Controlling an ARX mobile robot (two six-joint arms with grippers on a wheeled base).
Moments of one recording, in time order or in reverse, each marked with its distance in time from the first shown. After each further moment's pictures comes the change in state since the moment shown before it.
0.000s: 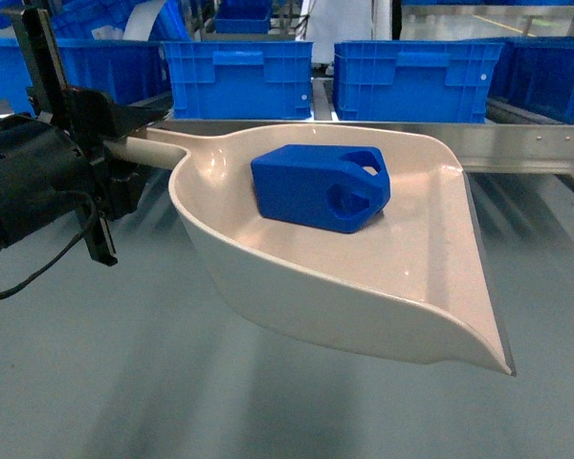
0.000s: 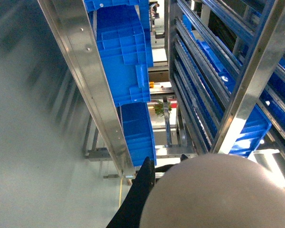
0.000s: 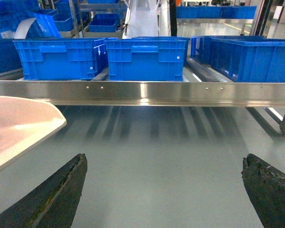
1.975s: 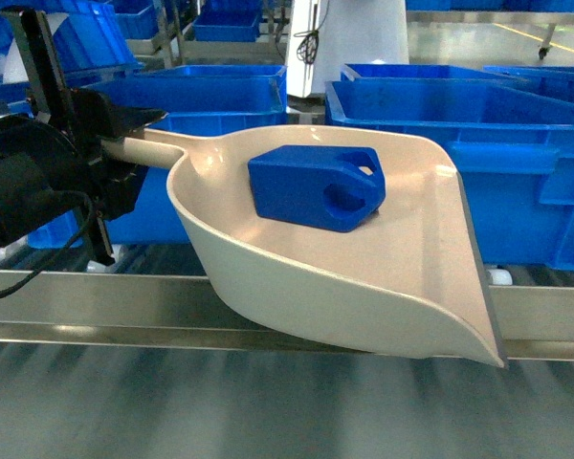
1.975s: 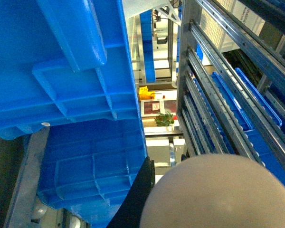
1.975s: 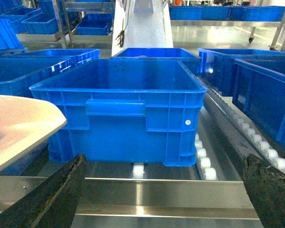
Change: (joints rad) left arm 0.004 0.001 0.001 -0.006 -0.001 0.000; right arm 0.000 0.006 0.000 -0.002 0.000 0.000
